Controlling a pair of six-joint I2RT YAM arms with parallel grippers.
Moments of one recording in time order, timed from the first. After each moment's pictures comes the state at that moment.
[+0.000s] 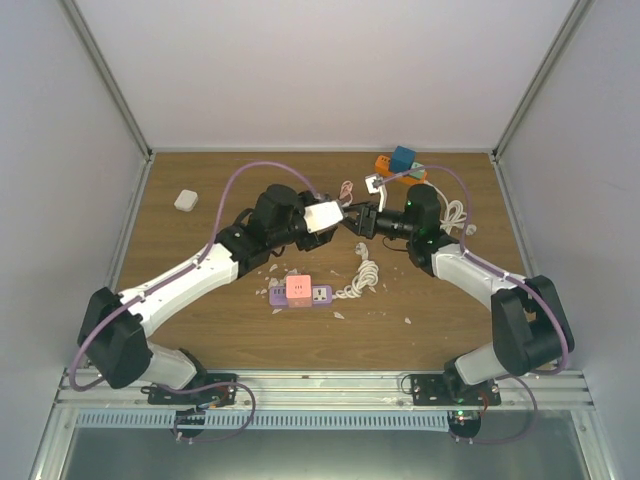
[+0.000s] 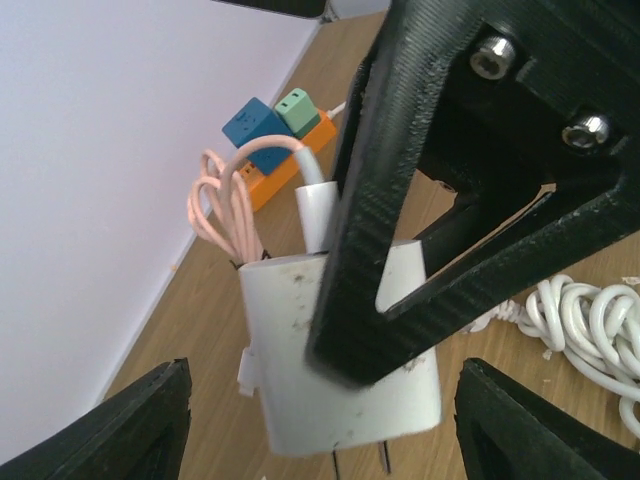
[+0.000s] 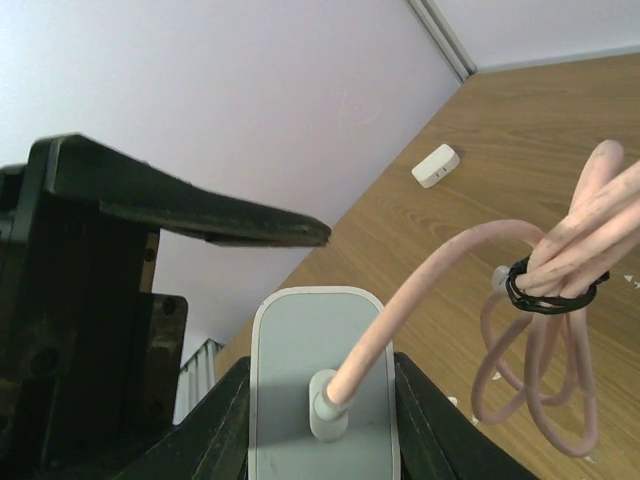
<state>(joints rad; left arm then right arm) -0.70 1.39 1.11 -0.17 0.08 0.58 0.38 1.47 0.84 0.48 -0.87 0.59</state>
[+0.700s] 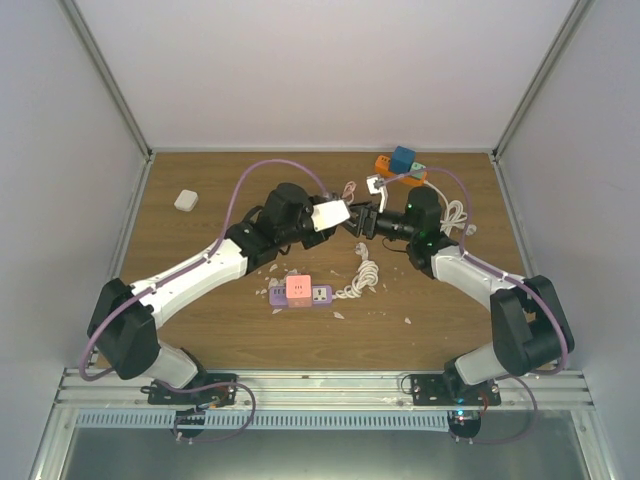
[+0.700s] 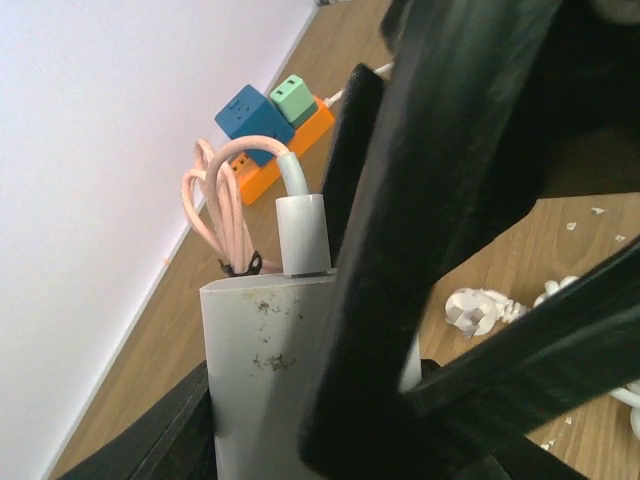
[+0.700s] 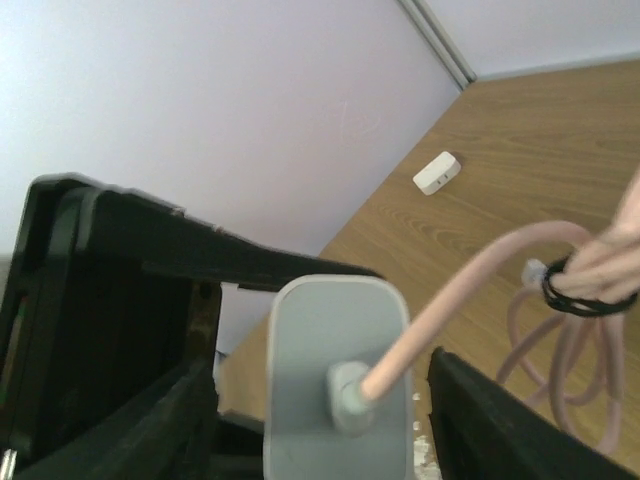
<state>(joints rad) -0.72 1.47 1.16 -0.17 0.02 0.59 0.39 1.47 0.81 0.54 -0.85 0.66</state>
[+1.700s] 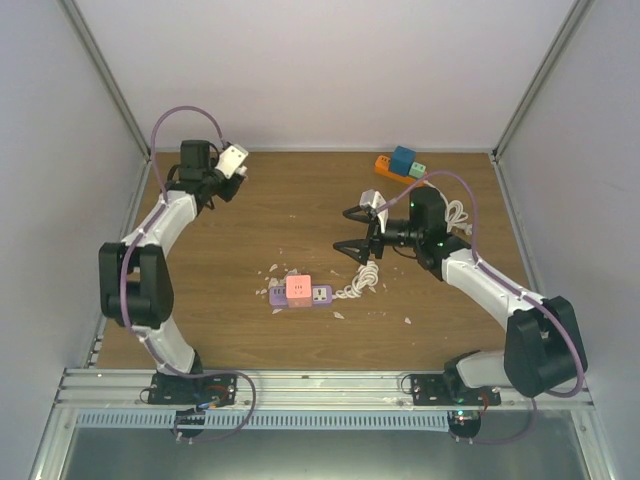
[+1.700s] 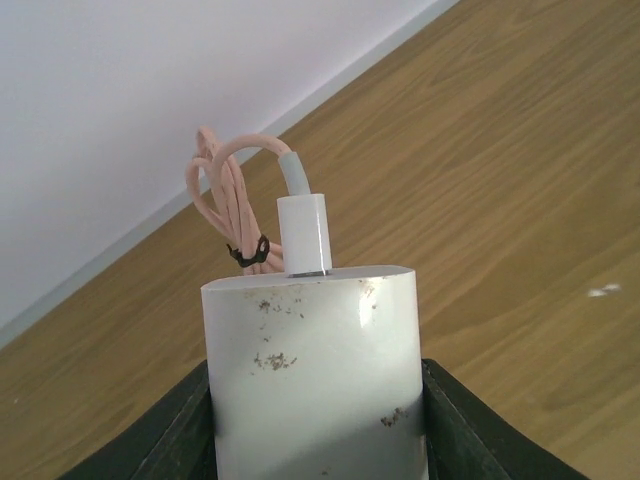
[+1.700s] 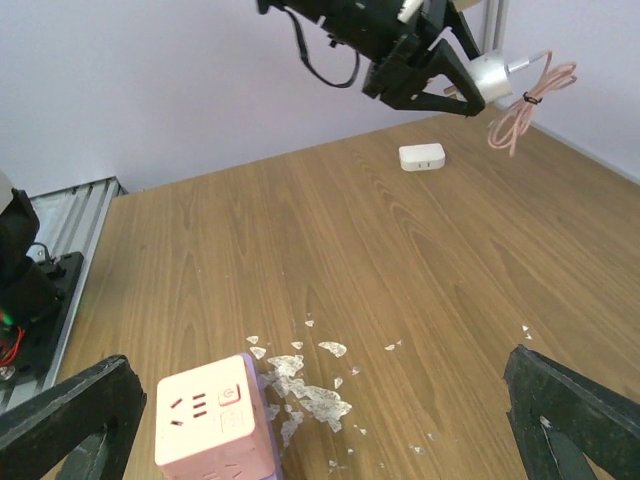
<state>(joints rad) -0.06 1.70 1.32 -0.25 0.21 0.55 0.38 1.35 0.84 0.15 -0.92 -0.18</state>
